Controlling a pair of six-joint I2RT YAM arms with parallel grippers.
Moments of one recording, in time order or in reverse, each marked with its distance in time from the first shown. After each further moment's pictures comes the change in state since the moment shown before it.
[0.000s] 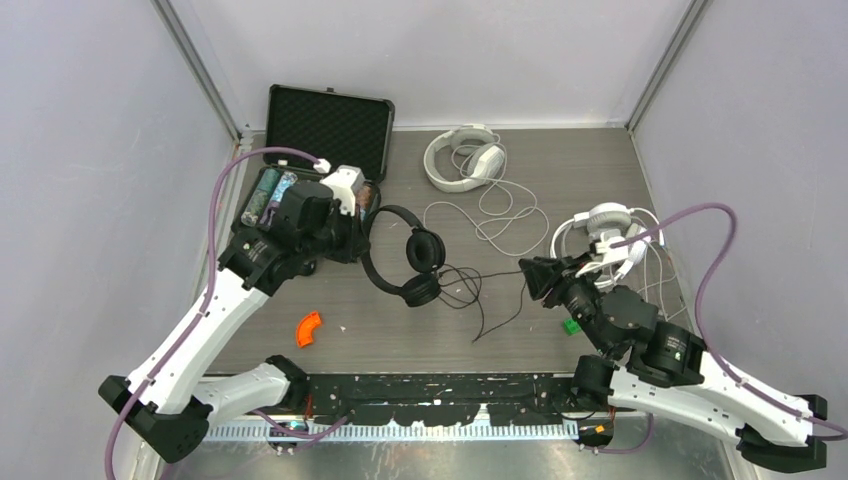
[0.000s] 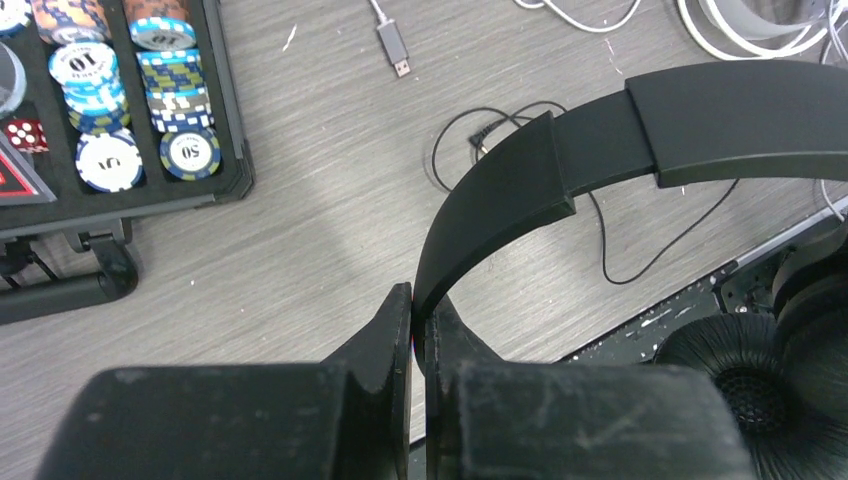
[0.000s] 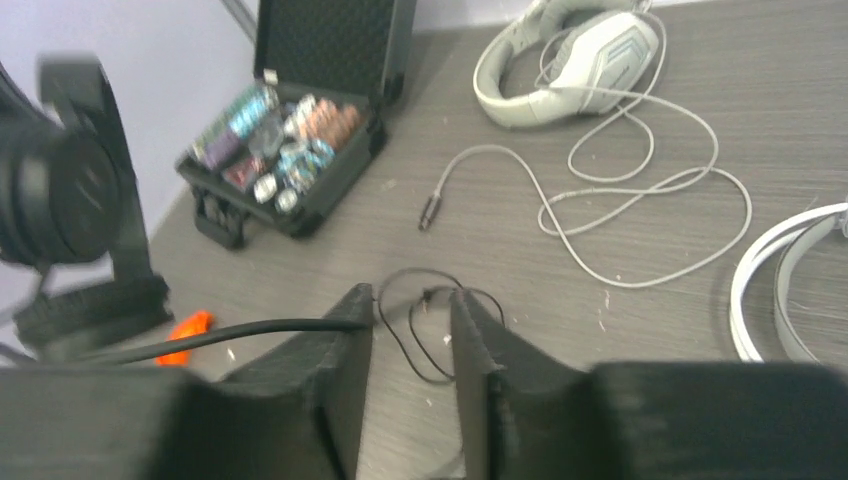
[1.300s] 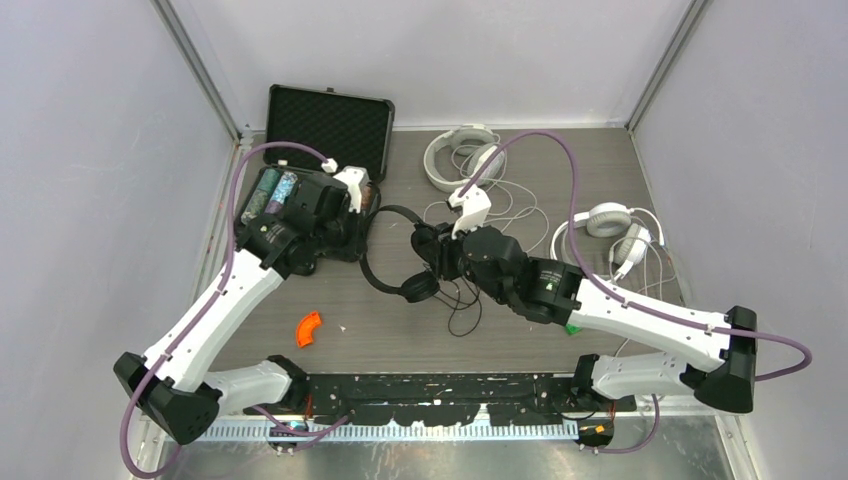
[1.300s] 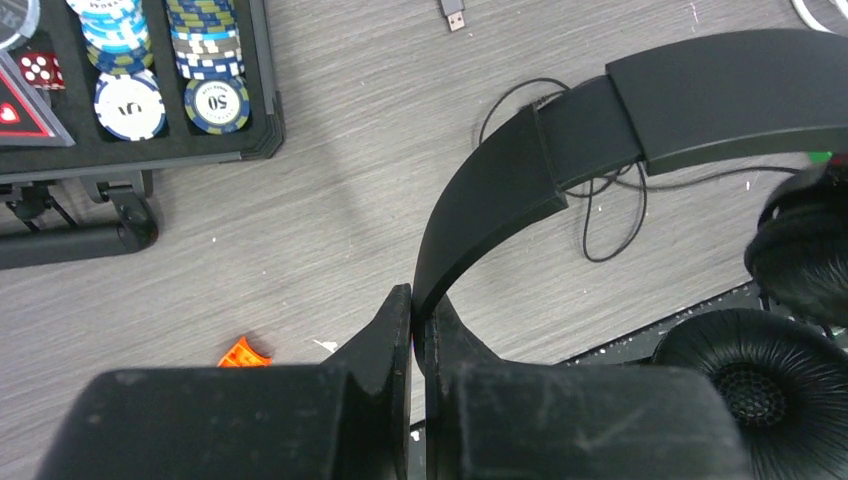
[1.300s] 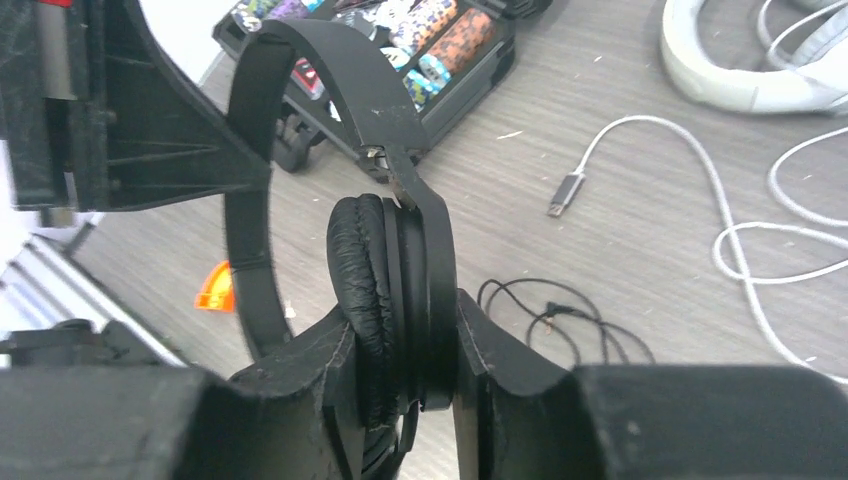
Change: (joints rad) left arm 0.008 0.104 0.032 -0.059 -0.058 -0.007; right arm 0.000 0.782 0.387 0.124 -0.260 0.026
